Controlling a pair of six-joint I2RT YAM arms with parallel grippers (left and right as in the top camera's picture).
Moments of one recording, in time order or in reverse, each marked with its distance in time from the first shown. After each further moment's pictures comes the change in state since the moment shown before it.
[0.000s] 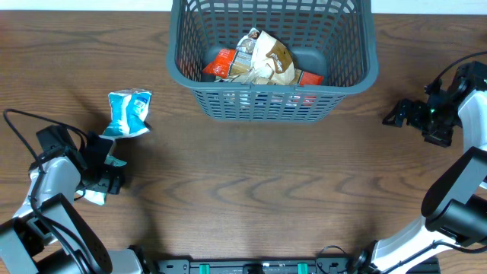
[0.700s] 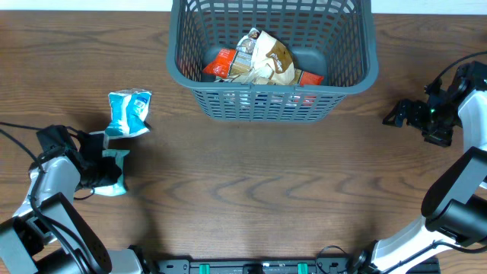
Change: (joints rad) left arm 0.000 0.004 0.003 0.006 0.139 -0.341; right arm 0.000 0.000 0.000 0.001 0.000 0.000
